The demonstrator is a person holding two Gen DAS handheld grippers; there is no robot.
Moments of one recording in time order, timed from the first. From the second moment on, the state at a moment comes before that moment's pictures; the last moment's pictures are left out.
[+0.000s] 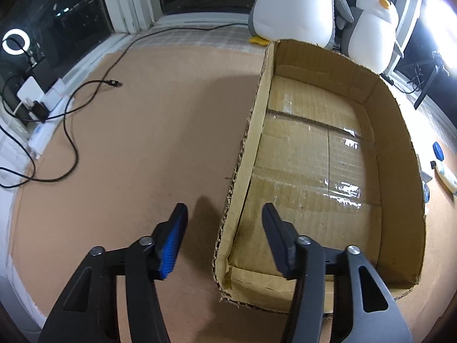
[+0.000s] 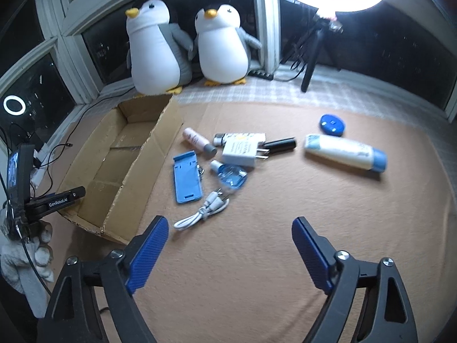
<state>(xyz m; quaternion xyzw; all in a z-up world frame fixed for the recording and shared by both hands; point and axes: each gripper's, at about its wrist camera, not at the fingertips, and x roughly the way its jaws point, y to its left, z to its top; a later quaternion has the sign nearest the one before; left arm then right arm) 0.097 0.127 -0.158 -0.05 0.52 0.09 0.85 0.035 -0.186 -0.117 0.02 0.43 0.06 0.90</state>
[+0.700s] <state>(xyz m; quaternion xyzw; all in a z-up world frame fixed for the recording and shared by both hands) 0.097 0.120 -0.164 -0.04 0.52 0.08 0.85 0.096 -0.159 -0.178 0.07 0.53 0.06 0.84</state>
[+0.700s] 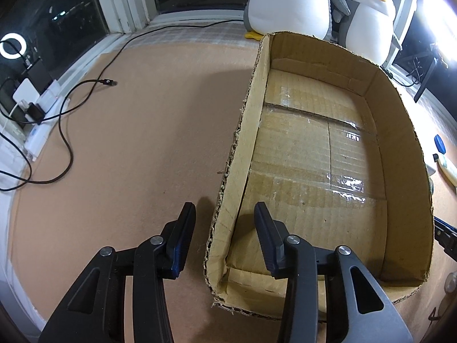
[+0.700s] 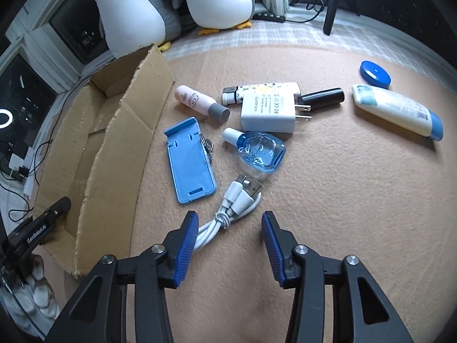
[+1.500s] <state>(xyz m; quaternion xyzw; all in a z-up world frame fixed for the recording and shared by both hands) 0.097 0.123 -0.165 -0.05 0.52 0.08 0.85 0.096 -0.162 -0.179 0.02 0.53 0.09 0.84</state>
